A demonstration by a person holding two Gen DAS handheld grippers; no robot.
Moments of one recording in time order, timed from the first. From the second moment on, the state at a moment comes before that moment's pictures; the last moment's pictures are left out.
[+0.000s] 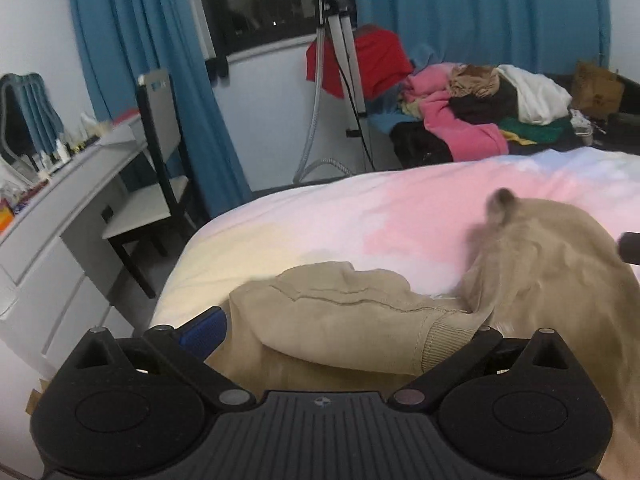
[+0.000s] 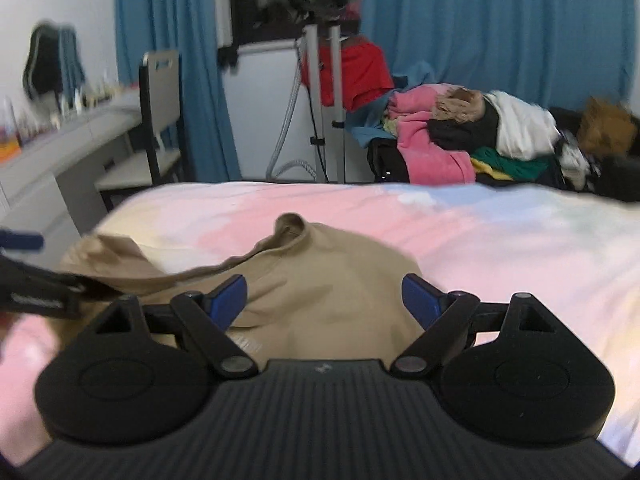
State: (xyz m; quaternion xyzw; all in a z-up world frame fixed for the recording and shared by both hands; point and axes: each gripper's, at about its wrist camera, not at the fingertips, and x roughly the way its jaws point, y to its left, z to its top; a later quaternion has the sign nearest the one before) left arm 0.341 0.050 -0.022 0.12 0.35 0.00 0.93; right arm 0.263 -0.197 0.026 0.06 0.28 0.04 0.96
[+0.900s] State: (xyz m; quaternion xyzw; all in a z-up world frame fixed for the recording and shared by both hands) left arm 0.245 0.007 -0.080 0.16 0.06 -0.02 0.99; right arm 0.202 -0.220 -0.047 0.17 0.22 0.07 0.96
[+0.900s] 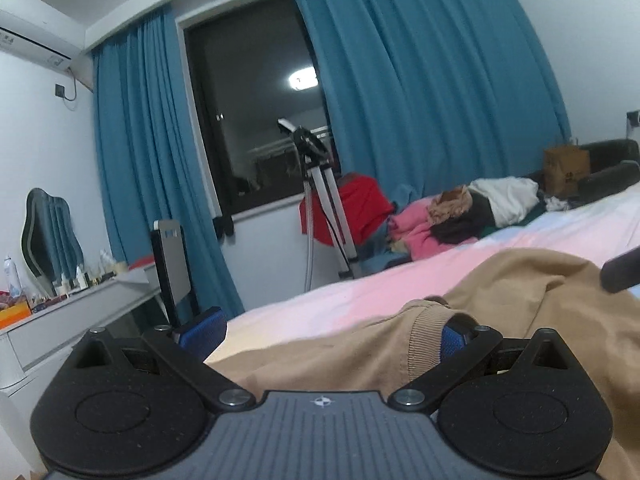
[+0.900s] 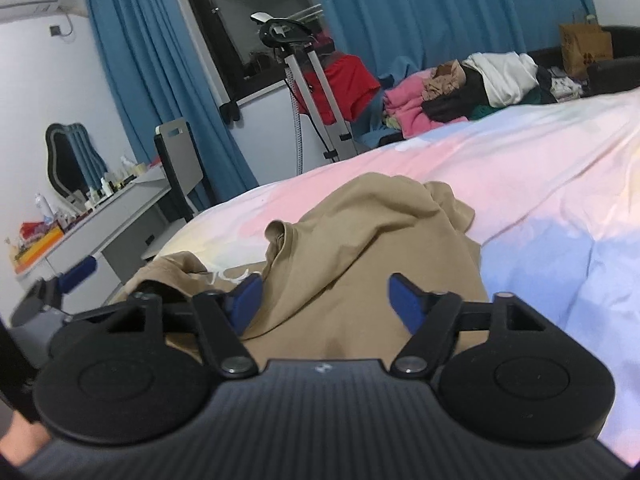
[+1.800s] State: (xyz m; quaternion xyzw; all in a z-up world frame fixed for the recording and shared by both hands) left arm 0.356 0.059 -0.040 0.05 0.08 0.02 1.00; right arm 0.408 -0.172 -0.044 0.04 0.25 0.01 0.97
